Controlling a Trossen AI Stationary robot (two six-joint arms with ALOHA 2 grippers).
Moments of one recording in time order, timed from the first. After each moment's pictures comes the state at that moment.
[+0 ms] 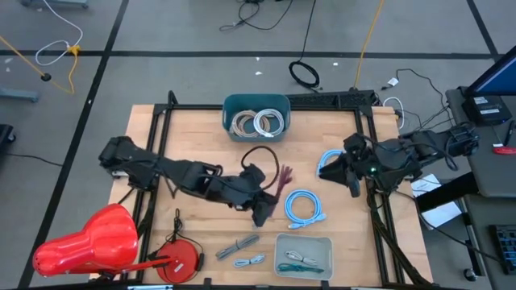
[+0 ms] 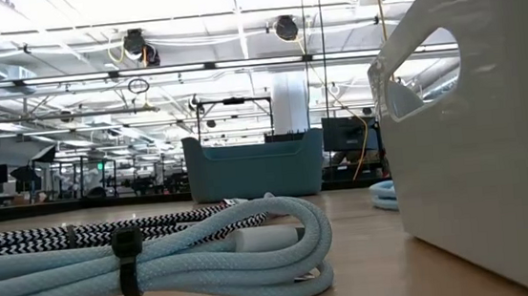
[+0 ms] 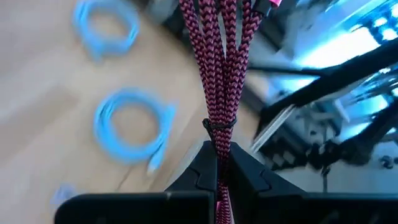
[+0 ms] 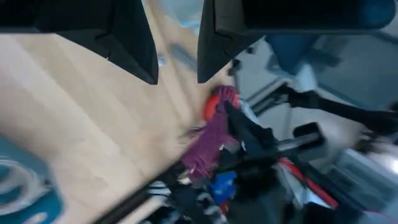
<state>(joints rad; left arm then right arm) -0.33 1.71 1.67 -0.51 -0.26 -0.90 0.36 0.95 1.25 -0.72 0.24 0.83</state>
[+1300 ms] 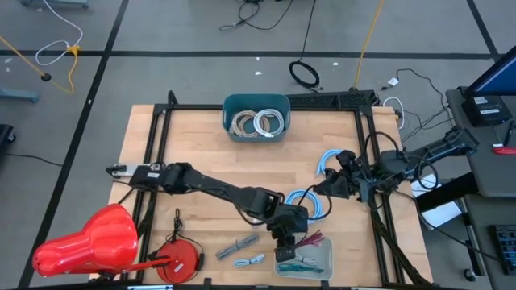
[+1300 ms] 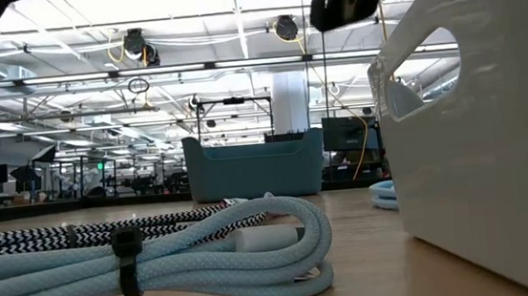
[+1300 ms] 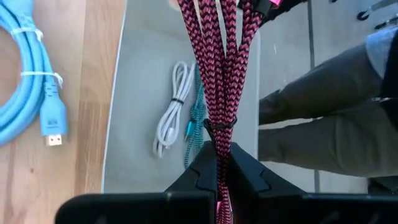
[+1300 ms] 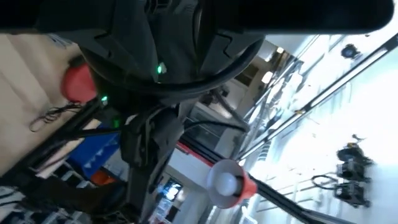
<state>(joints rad) -0.30 2.36 2.27 -0.80 0.36 -0.53 0.37 0.80 0.66 0.30 0.05 1.03</state>
